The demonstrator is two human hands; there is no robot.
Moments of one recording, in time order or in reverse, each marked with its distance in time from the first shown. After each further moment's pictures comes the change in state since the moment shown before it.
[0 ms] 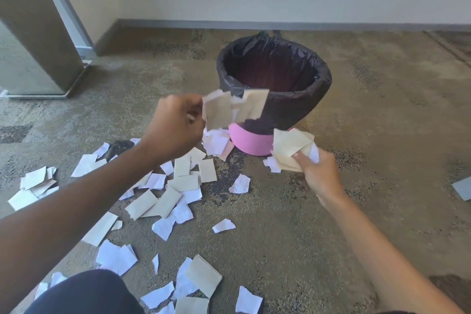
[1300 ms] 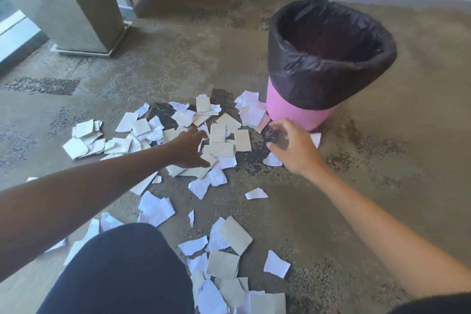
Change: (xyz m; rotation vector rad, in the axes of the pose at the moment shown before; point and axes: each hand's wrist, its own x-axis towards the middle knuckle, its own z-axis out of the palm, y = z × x) left_hand -0.079 -0.153 0.013 0.512 -0.713 -0.390; right_hand -0.026 -0.008 0.102 -0.507 -0.394 -0.479
